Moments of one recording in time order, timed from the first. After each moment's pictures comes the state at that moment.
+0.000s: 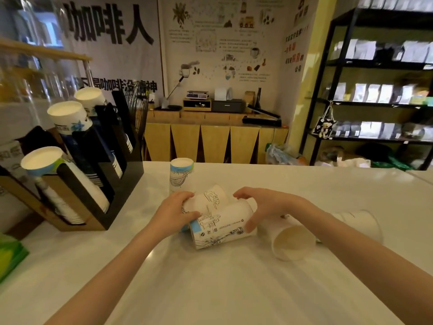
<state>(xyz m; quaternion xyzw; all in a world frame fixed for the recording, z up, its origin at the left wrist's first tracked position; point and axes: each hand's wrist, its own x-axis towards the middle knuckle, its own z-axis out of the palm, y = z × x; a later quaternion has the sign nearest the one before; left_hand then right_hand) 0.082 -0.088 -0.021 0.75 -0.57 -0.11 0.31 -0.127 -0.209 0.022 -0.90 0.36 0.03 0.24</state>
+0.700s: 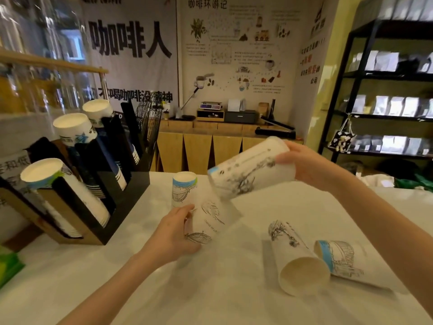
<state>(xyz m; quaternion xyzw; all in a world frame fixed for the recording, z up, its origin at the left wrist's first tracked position) 0.081 -0.087 -0.025 0.74 -0.58 -0.08 0.34 -0.150 -0.241 0.117 -0.77 0.22 -0.24 0.55</state>
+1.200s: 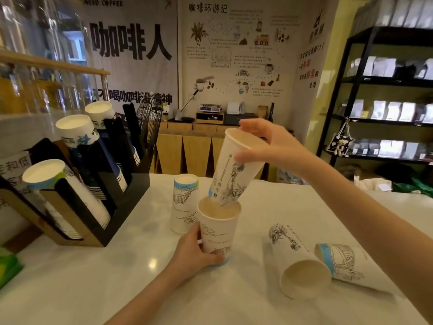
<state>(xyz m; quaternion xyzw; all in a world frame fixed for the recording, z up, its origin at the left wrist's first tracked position) 0.046 -0.098 -0.059 0.66 -0.49 -0.27 0.51 -0.105 -0.198 0.148 -0.87 0.23 -0.31 0.30</state>
